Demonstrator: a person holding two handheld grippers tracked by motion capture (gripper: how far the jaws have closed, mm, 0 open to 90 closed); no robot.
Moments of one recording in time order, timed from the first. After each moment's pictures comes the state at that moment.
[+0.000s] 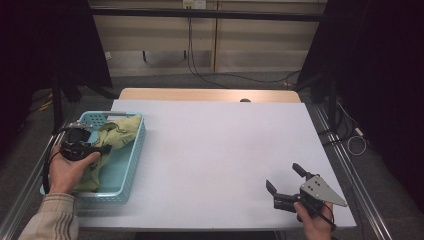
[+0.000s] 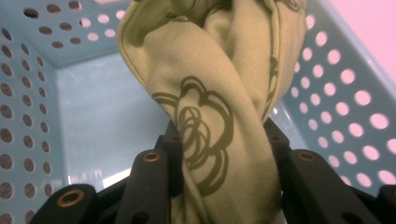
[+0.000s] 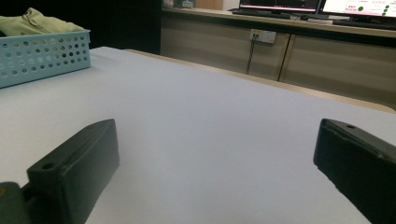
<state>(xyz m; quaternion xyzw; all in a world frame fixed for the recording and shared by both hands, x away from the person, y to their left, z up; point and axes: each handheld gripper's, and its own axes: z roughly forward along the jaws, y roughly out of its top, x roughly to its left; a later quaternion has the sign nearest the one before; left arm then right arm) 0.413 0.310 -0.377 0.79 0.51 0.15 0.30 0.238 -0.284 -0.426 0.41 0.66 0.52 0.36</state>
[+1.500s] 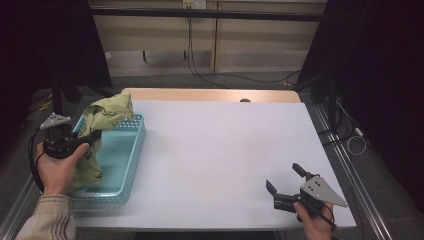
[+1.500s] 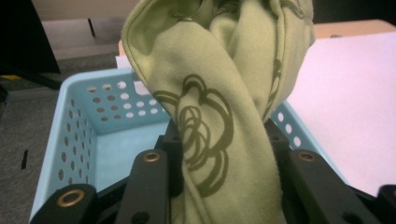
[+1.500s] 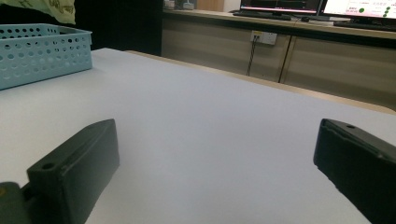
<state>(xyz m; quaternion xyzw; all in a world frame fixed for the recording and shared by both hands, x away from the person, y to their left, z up) 0.391 0.321 -0.343 0.71 0.51 0.23 0.42 0.238 -0.284 -0.426 0.41 0.66 0.52 0.36</state>
